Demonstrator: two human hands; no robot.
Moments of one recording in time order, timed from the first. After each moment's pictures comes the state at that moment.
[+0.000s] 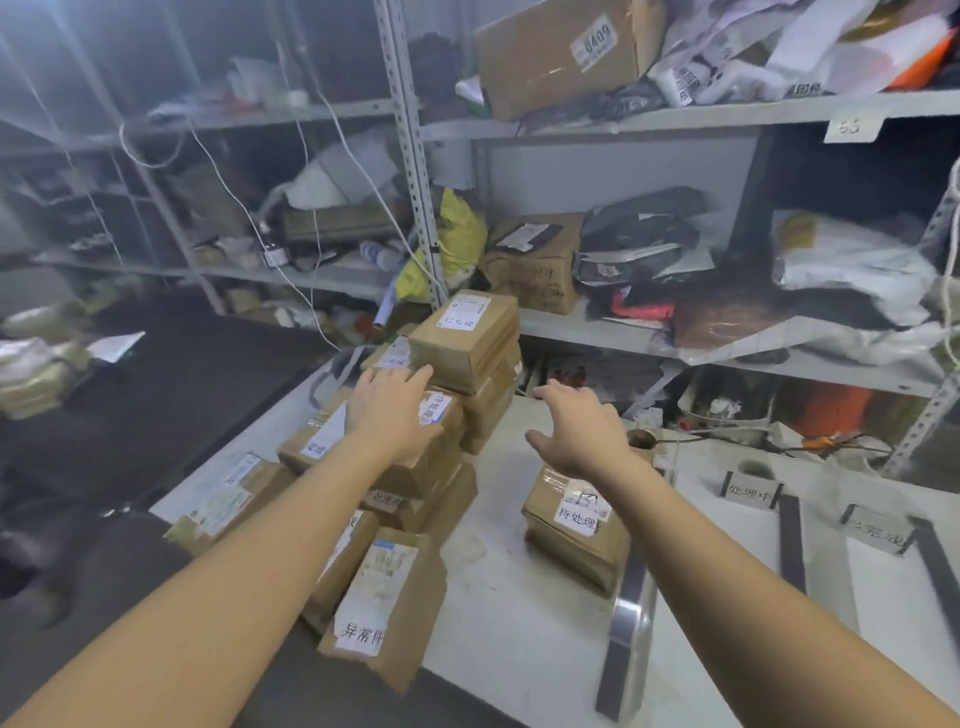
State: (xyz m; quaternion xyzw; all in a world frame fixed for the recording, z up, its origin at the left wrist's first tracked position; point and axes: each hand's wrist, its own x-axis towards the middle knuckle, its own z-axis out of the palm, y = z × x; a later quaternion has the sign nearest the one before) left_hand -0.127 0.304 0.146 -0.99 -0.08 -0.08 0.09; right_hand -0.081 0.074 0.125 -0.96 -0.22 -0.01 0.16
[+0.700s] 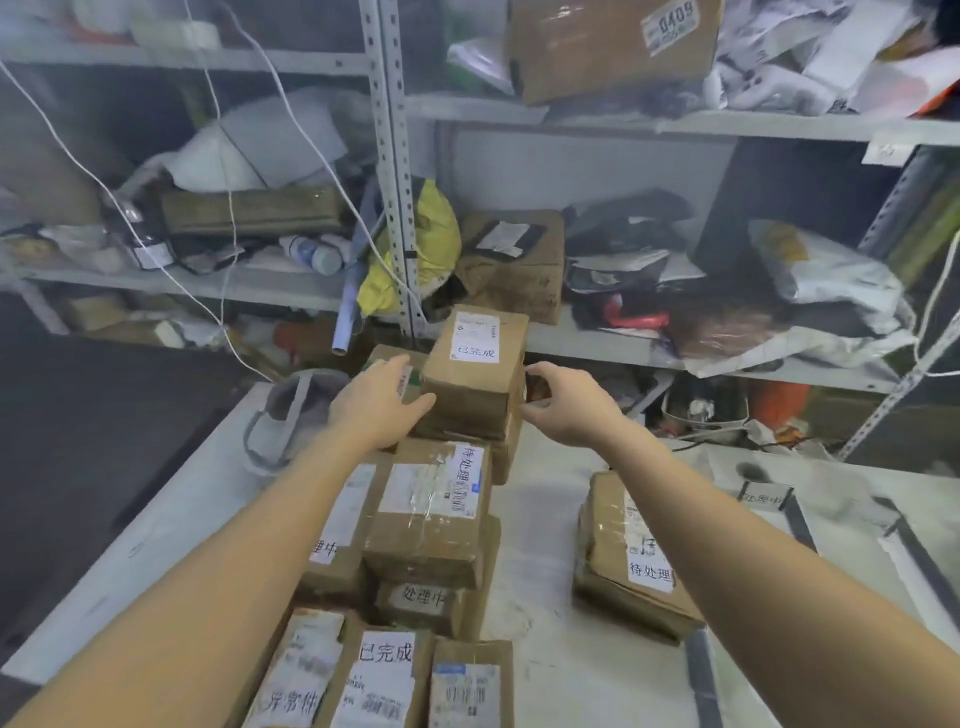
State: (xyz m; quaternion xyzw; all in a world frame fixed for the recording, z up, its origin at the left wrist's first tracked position) left_hand 0.025 0.474 0.124 -0.98 -0.02 -0.03 -0.19; right_hand 0.032 0.225 0.138 -0.97 -0.08 0.04 0.23
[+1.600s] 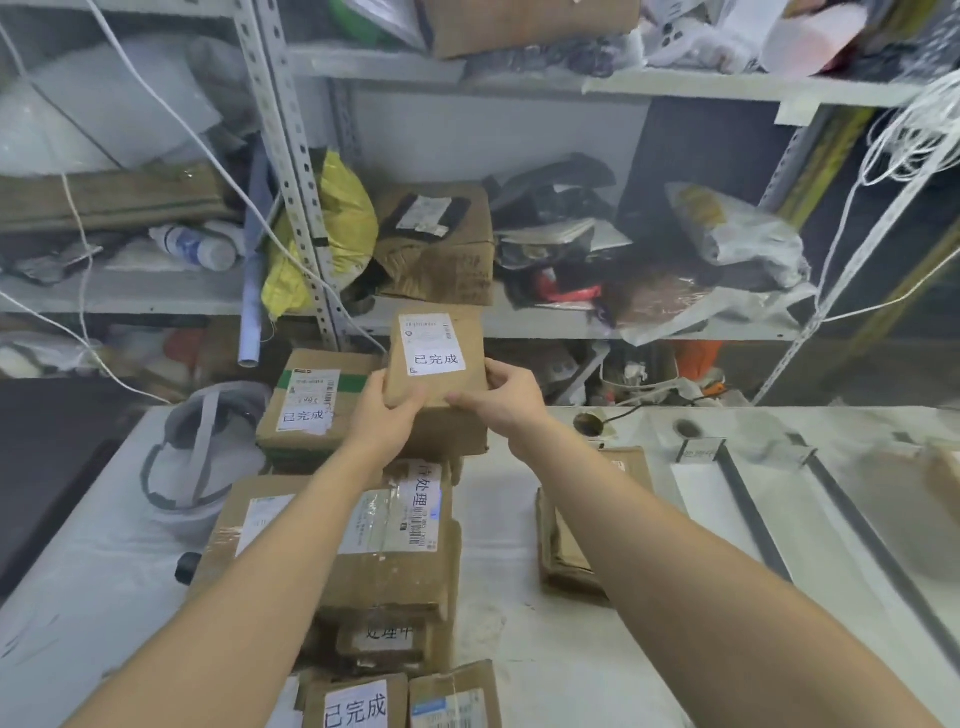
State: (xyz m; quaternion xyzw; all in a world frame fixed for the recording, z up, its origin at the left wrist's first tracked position) left_hand 0.060 0.410 0.085 -0.81 -0.07 0.01 -0.58; right_hand 0.068 0.250 0.087 -0.76 0.13 0.04 0.63
